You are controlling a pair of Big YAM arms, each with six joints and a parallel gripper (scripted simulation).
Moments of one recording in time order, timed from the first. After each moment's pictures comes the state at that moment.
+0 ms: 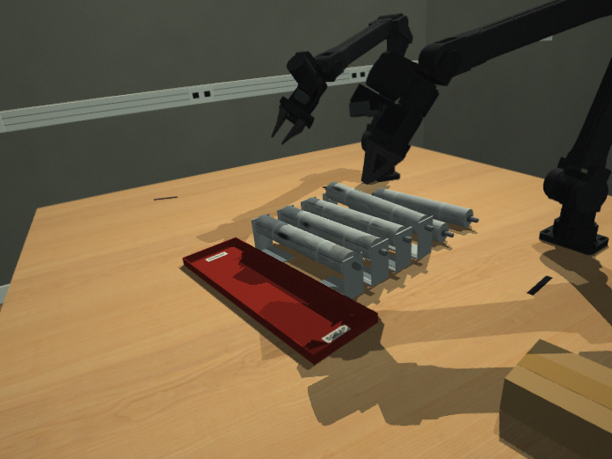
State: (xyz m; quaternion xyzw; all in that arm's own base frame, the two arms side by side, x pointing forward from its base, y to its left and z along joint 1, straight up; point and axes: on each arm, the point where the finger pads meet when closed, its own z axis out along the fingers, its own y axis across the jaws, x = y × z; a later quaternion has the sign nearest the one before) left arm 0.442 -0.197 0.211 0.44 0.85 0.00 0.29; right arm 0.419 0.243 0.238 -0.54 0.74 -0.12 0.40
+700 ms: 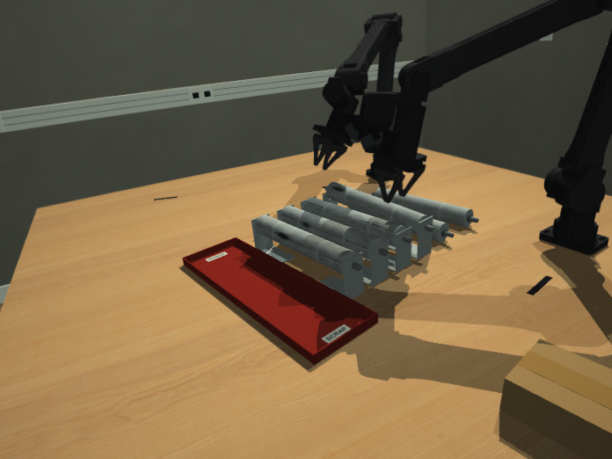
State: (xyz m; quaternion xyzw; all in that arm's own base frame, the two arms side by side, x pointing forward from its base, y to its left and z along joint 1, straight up) left arm 0.340 -0.232 0.140 0.62 0.78 -0.02 0.08; right arm 0.320 0.288 0.159 -0.77 0.57 -0.17 0.24
